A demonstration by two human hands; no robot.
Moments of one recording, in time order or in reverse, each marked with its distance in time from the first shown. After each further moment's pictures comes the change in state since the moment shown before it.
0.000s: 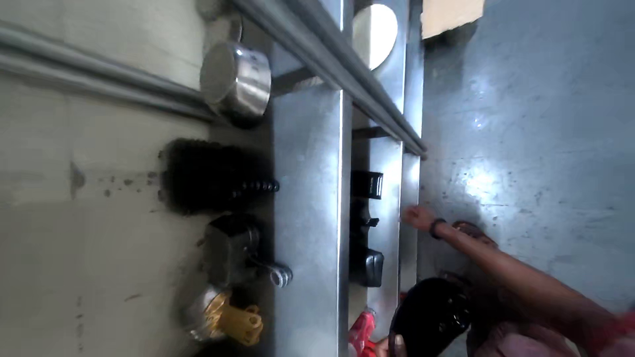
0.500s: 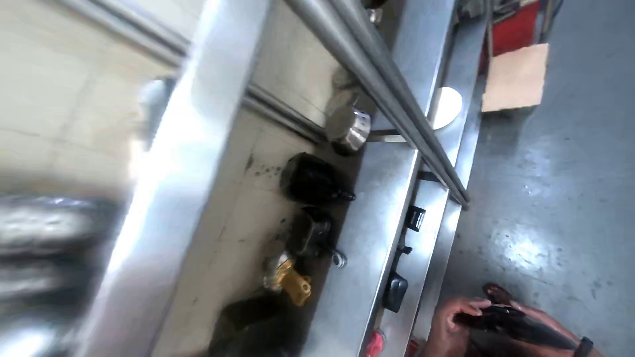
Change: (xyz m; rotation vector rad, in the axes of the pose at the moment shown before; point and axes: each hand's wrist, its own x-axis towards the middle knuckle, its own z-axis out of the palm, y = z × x) left_hand 0.063 0.099 0.085 -0.493 -0.941 0.504; right_hand -0.209 0.082 -0.076 1.155 -0.400 0.323
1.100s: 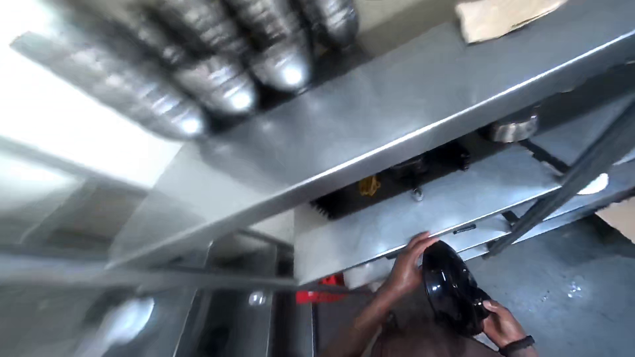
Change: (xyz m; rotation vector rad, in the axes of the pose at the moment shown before) left_hand -0.108 0.098 -0.057 0.501 0.735 -0.087; right_hand -0.005 -0.020 0.152 -0.458 -0.029 -0.087
